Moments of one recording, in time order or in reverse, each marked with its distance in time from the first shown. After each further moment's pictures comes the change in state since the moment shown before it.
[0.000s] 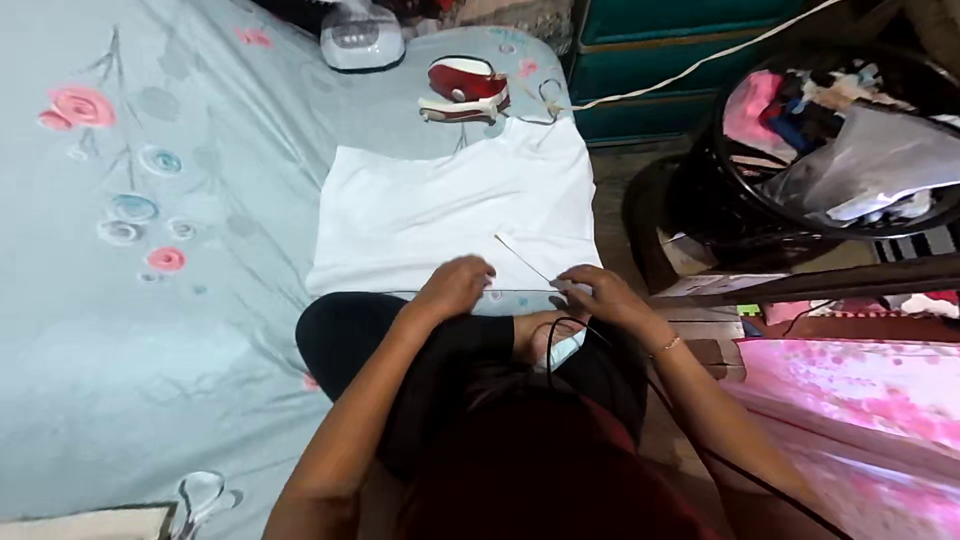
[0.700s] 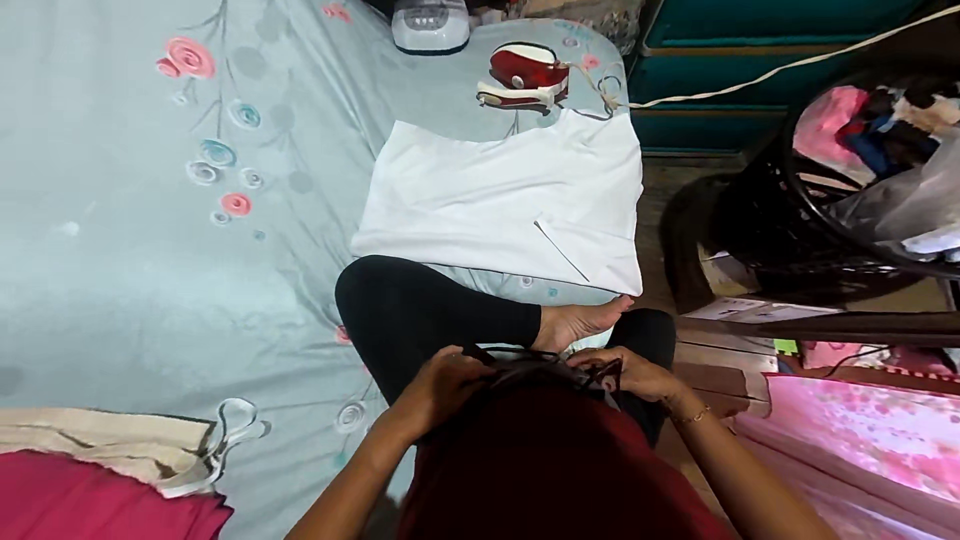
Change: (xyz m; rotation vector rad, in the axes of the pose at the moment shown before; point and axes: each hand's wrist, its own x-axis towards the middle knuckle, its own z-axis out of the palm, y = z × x) left_hand -0.170 0.062 0.036 -0.252 0.044 -0.150; right_hand -0.079 0.005 0.066 0.940 -0.435 -0.025
